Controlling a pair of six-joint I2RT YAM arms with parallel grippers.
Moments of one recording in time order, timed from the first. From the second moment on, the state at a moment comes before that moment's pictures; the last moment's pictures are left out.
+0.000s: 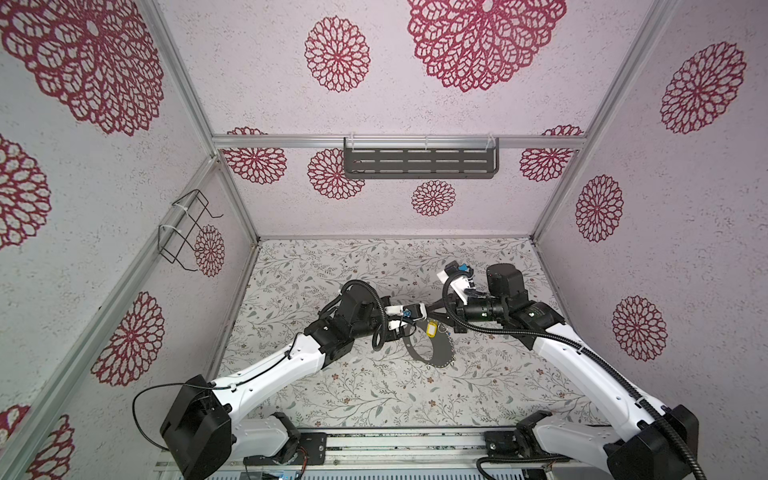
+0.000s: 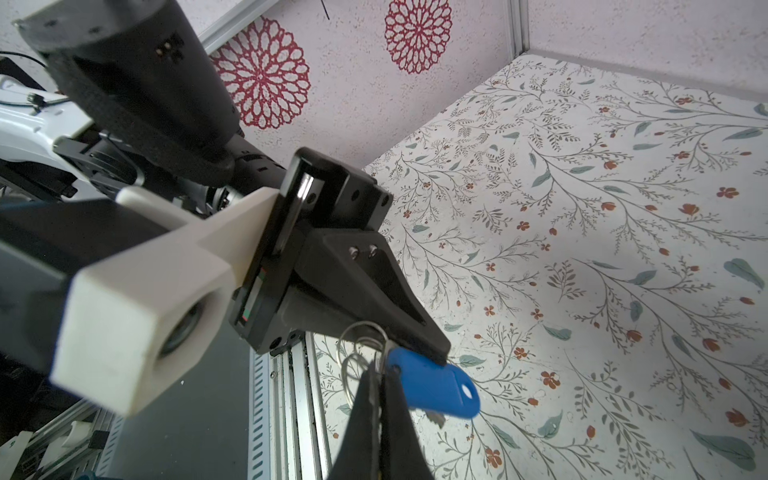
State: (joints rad) left arm -0.78 1.28 0.89 0.01 0.30 0.64; right arm 0.49 1.16 1.01 -0.37 -0.87 0.04
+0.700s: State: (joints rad) left arm -0.80 1.18 0.87 0.24 0.12 0.67; right arm 0.50 1.18 0.97 -0.30 -0.83 0.05
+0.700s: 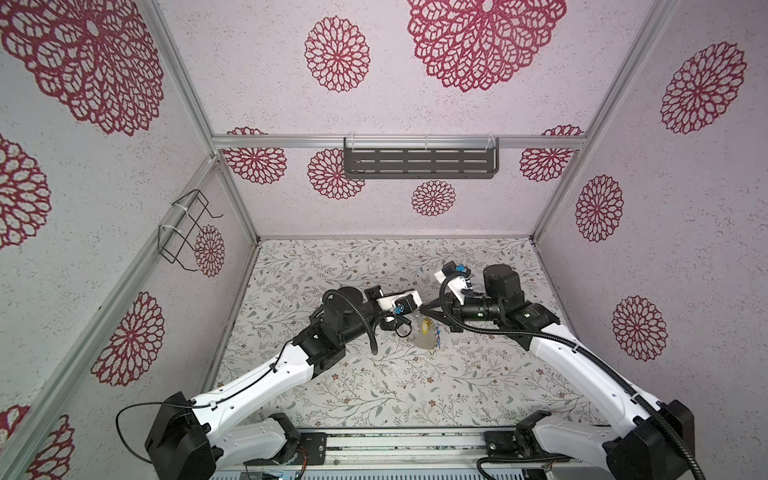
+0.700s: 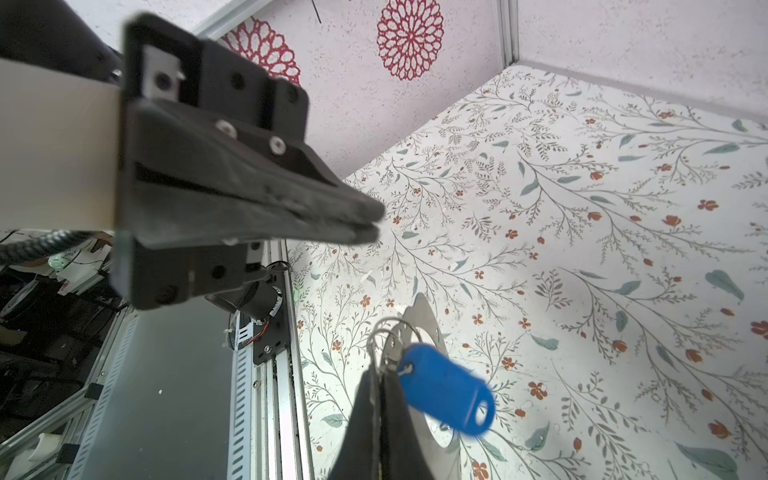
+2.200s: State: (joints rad) left arm -0.69 1.46 0.87 0.67 0.41 -0.71; right arm 0.50 1.04 0.55 0.72 -0.43 0.68
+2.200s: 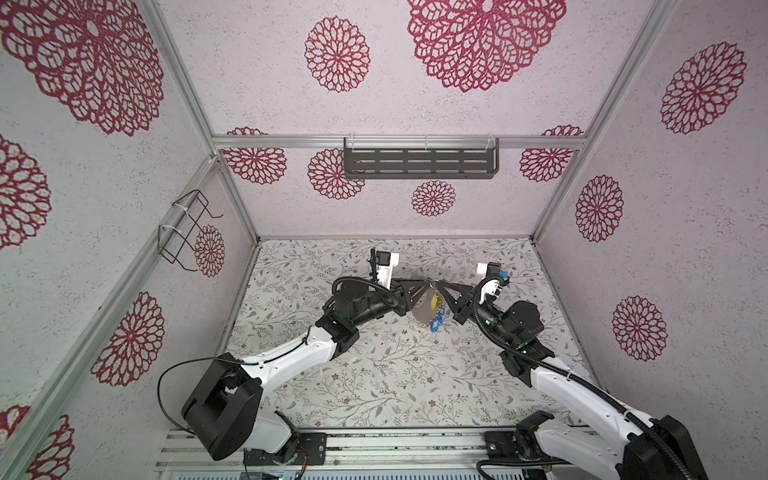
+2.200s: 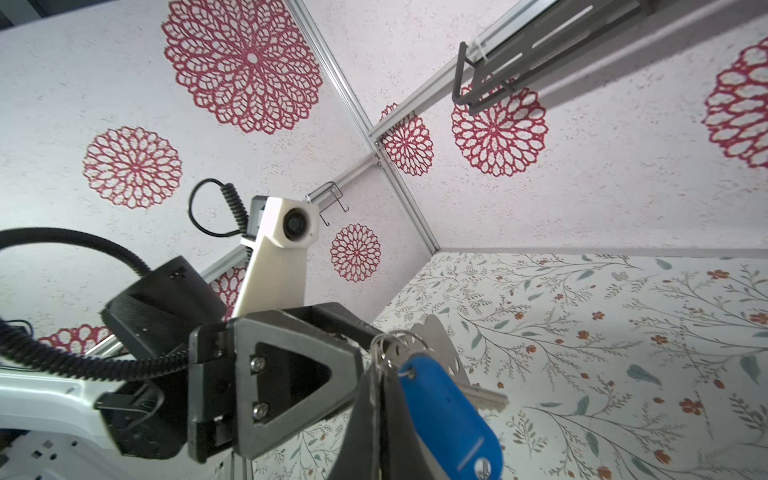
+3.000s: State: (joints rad) left arm -0.67 1.56 0.88 0.94 0.47 -0.89; right arm 0.54 1.11 0.56 0.78 -0.39 0.72
